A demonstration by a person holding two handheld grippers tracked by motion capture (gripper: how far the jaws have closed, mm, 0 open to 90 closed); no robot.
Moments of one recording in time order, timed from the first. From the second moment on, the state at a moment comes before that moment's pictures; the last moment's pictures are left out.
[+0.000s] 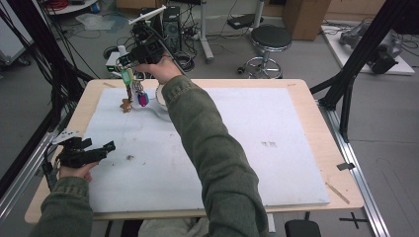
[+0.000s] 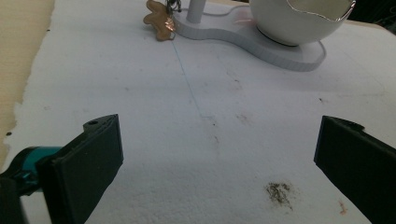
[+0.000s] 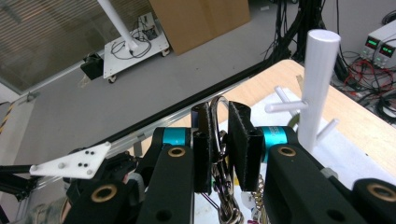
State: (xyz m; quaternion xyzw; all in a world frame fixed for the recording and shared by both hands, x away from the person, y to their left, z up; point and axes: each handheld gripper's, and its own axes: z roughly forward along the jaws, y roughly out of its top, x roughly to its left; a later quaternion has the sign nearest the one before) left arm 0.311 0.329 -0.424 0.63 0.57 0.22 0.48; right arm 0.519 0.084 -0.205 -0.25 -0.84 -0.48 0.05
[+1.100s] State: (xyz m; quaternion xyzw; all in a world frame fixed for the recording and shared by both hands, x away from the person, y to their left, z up) left arm 0.307 0.327 -0.419 0.62 0.55 0.26 0.49; right arm 0.570 0.119 -0.236 -0.31 -0.82 -0.48 0.05
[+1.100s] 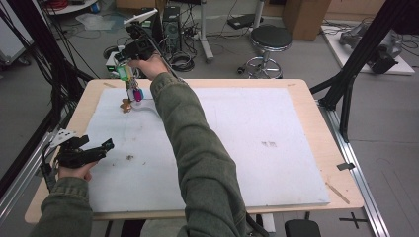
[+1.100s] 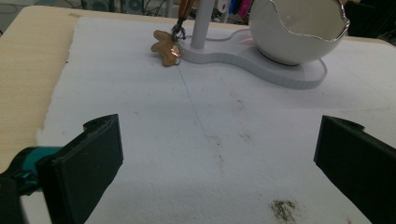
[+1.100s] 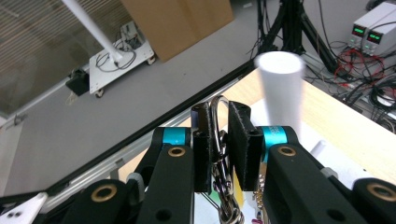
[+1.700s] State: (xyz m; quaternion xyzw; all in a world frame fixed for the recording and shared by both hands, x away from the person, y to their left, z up) left arm 0.309 0.327 -0.420 0.62 0.56 0.26 0.49; right arm 0.561 0.097 -0.225 -0.28 -0.82 -0.49 0.05
